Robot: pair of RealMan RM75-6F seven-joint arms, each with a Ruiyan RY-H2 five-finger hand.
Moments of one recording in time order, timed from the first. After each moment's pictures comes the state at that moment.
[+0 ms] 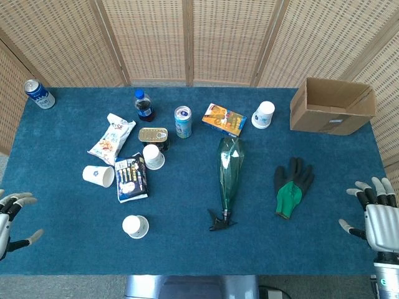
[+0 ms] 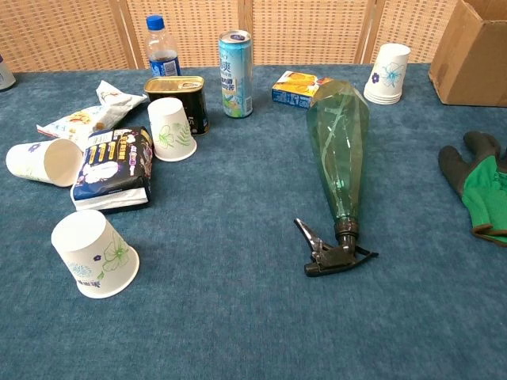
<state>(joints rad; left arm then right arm) 0.01 -1.02 0.01 -1.82 1.52 1.54 0.03 0.06 -1.12 0.10 -1.68 -1.43 1.52 -0.16</state>
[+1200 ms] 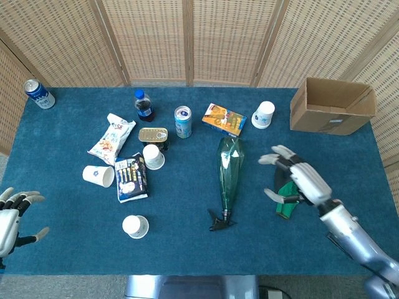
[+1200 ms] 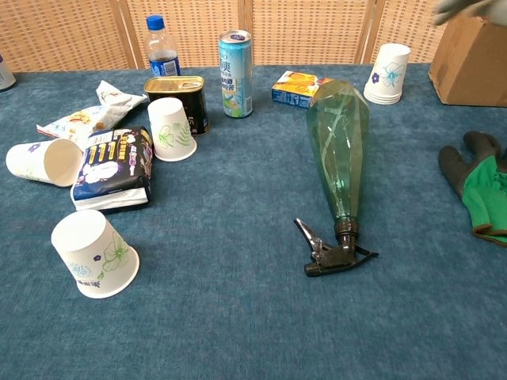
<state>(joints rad) -0.03 -1.04 0.00 -1.83 1.45 1.46 0.07 0.51 -1.03 0.18 -1.69 -1.65 1.08 0.61</state>
